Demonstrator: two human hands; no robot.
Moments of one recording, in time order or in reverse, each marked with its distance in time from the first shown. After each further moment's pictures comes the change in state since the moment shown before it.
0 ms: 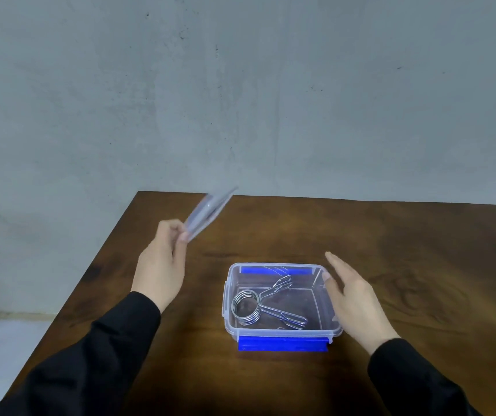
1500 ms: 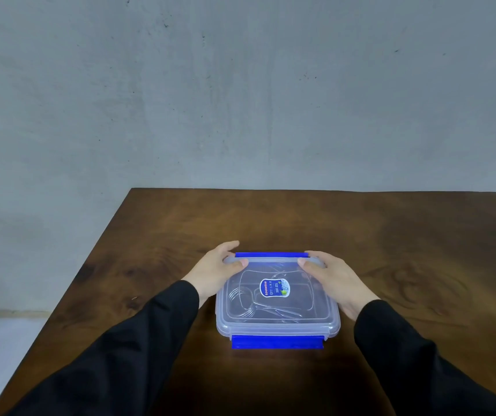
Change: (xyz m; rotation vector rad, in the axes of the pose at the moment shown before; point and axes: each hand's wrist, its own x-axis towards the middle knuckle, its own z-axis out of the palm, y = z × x) left_hand 0.016 0.002 0.092 -0.385 -0.655 -0.416; right_hand 0.044 -0.002 0.008 0.405 -0.296 0.272
